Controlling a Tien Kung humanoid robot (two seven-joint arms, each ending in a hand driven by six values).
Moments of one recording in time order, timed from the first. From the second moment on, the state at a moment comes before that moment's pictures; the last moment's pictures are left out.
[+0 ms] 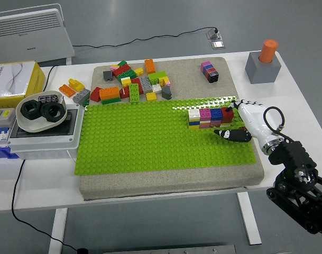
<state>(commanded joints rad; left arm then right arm) -0.08 0.07 -1.47 -0.18 1.95 0.06 0.16 0.35 -0.29 0.84 1.24 -2.18 -0.30 -0.24</state>
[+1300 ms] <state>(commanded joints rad) -0.09 0.07 -1.47 -0.18 1.95 0.06 0.16 0.37 -0.28 0.82 1.20 -2.14 -0.30 -0.24</state>
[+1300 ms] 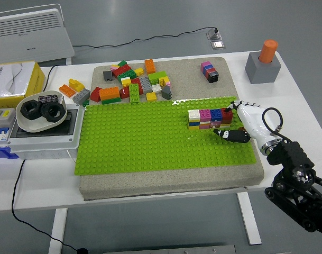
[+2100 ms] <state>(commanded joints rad) -0.09 0.07 -1.47 -0.18 1.94 0.06 0.16 0.36 -0.28 0.82 1.21 -2.13 -0.30 -0.24</state>
